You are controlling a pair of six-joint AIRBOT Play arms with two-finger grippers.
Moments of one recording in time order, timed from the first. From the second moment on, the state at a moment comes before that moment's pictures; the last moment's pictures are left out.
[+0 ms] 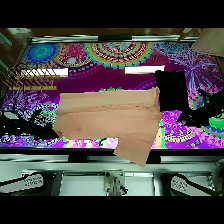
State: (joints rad) left arm 0.40 -1.38 0.69 1.04 -1.23 -1.13; right arm -0.42 -1.32 1.10 1.87 -1.50 -1.77
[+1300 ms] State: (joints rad) left arm 0.38 -1.32 0.69 1.05 -1.20 -1.15; right arm -0.07 -1.30 0.61 2.09 -1.26 -1.77
